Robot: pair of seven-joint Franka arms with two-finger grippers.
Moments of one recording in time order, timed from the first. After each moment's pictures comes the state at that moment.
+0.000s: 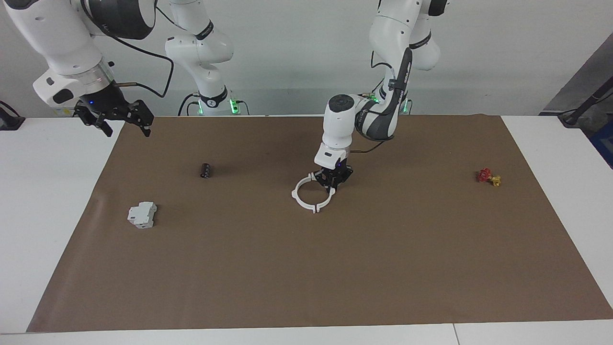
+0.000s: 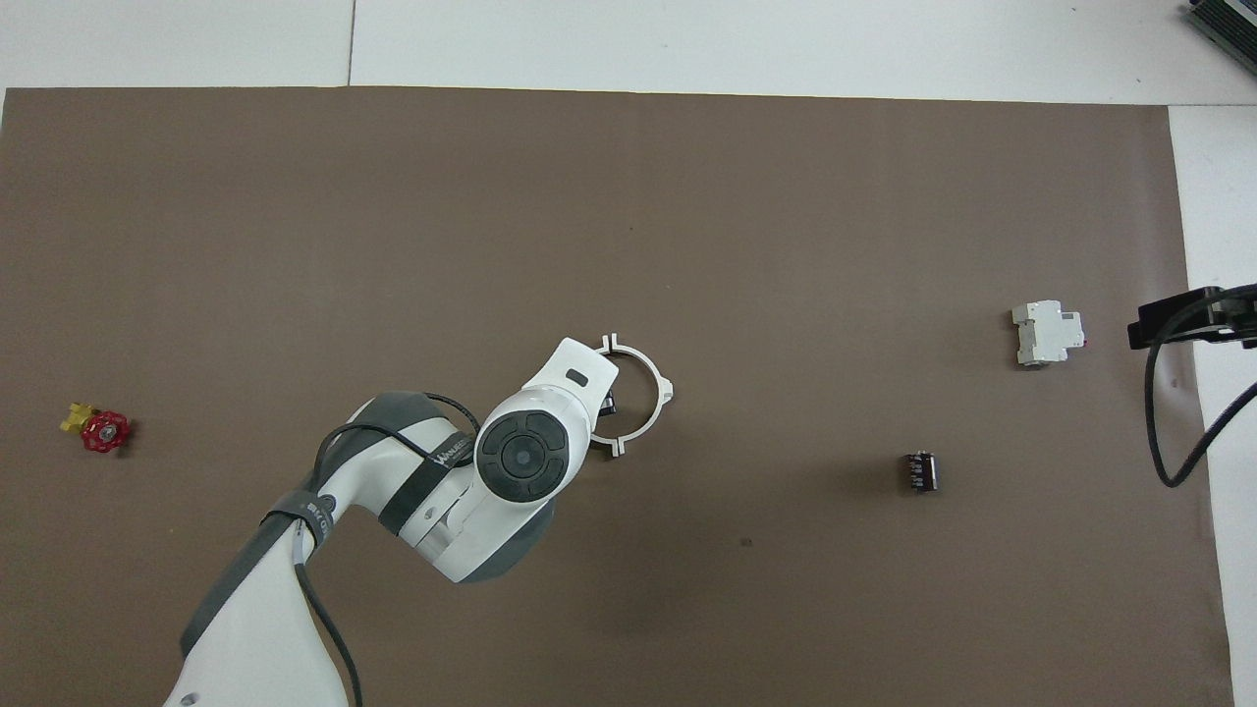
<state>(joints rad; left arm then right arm) -0.67 0.26 -0.01 -2.15 0.17 2.58 -0.97 0.07 -0.02 -0.17 -1.63 -0.02 1.58 -0.08</state>
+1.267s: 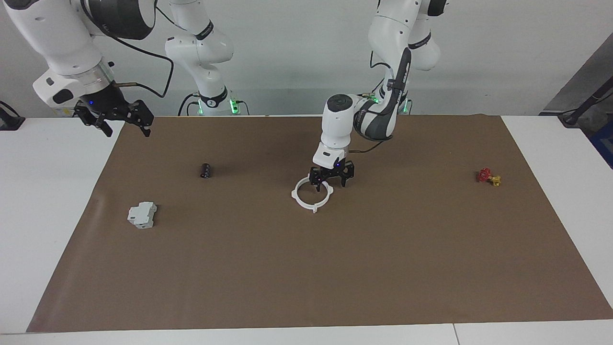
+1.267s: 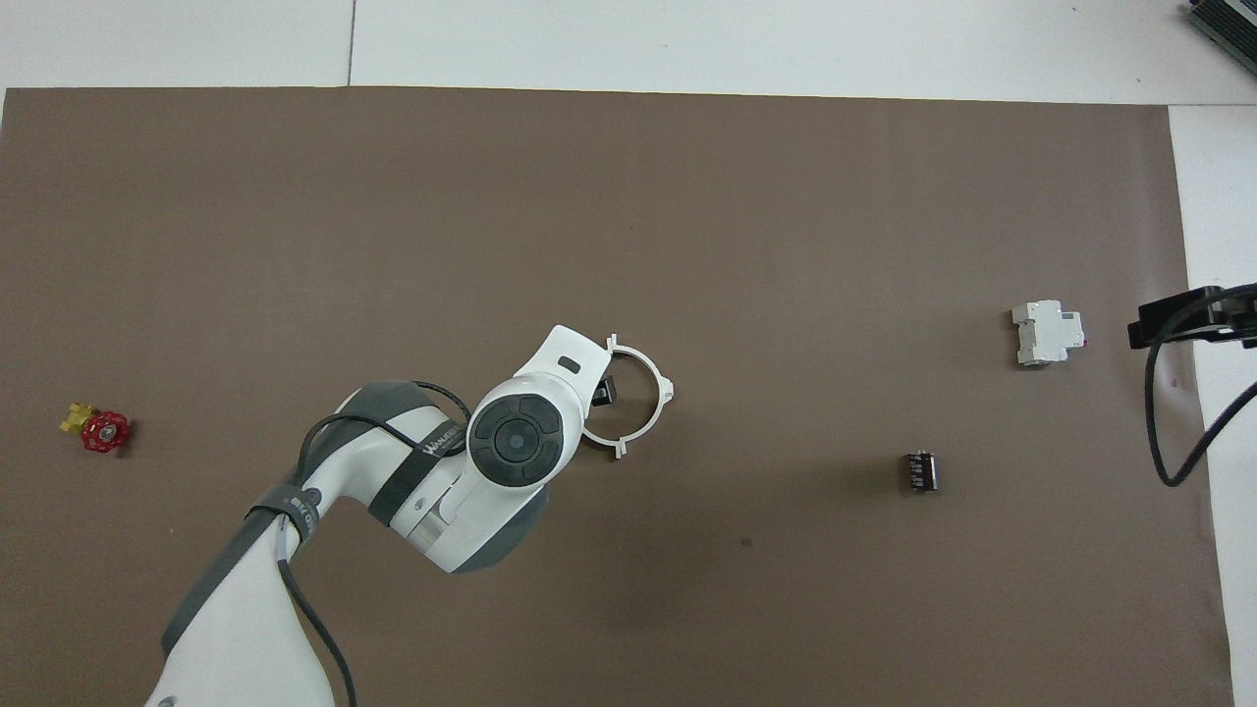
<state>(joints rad) -0.66 0.24 0.02 -2.11 0.17 2.48 -0.95 0.07 -0.02 -0.17 -1.63 -0.02 1.58 -0.08</state>
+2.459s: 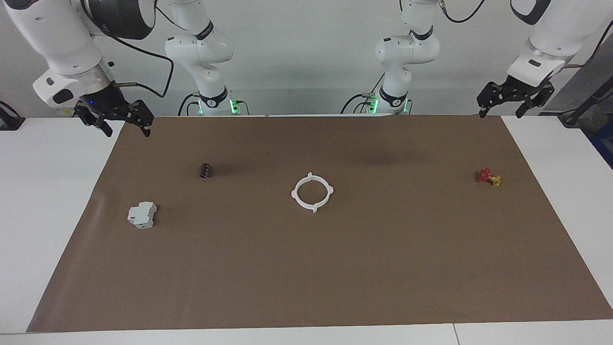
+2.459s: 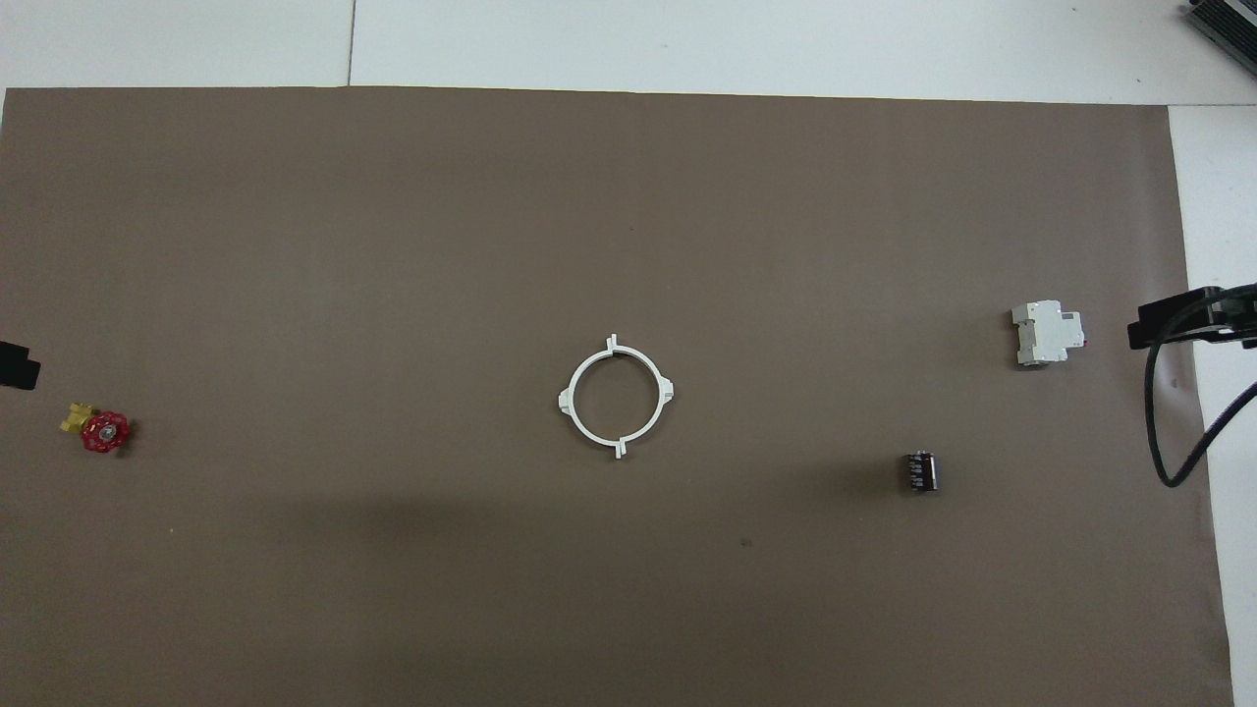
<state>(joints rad) 0.00 -0.08 0.04 -1.57 0.08 1.45 0.21 0.08 -0.02 -0.17 -1.63 -0.02 1.58 -0.08</state>
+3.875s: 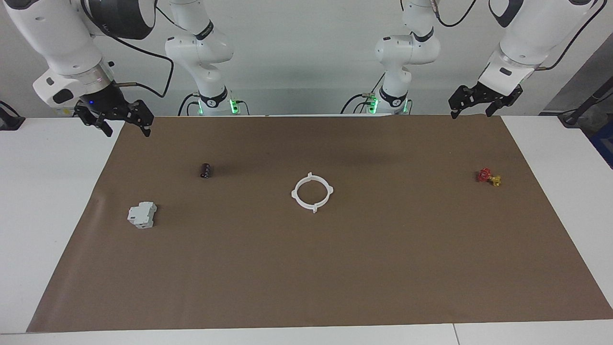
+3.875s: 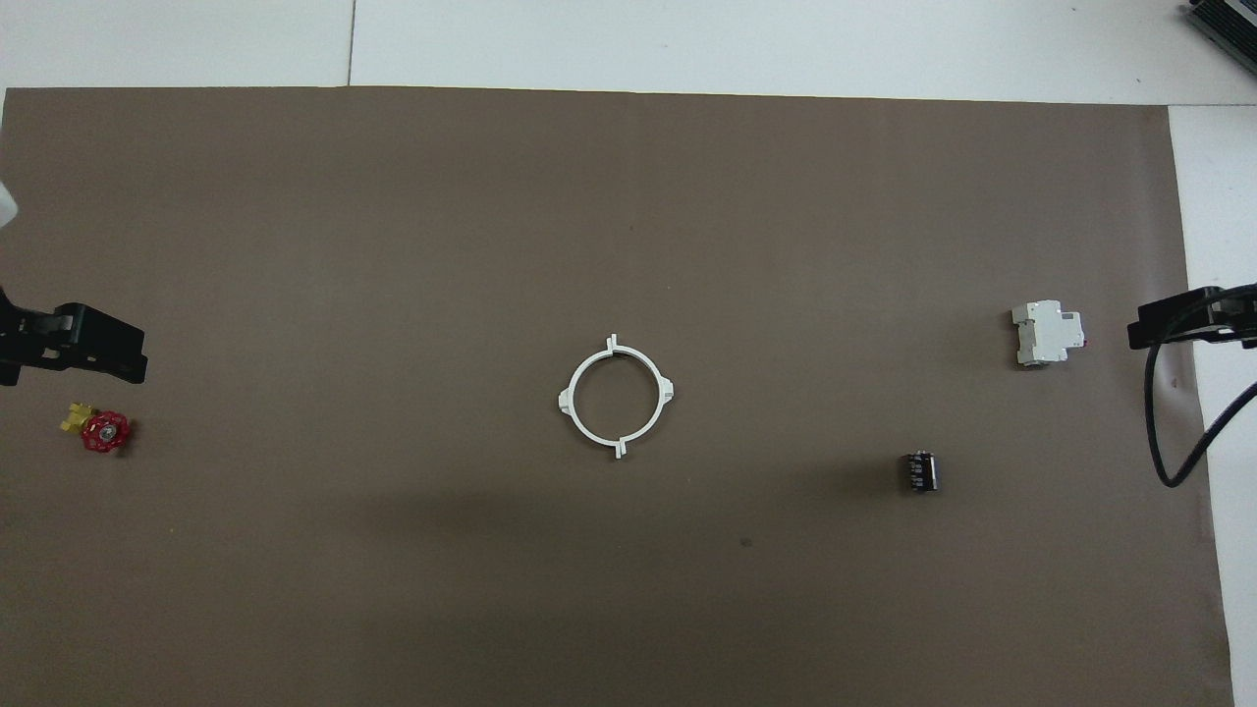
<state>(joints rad) -0.07 -0.01 0.00 -1.52 0.03 1.37 -0.04 0.07 -0.02 -0.17 -1.63 -0.02 1.58 -0.08</state>
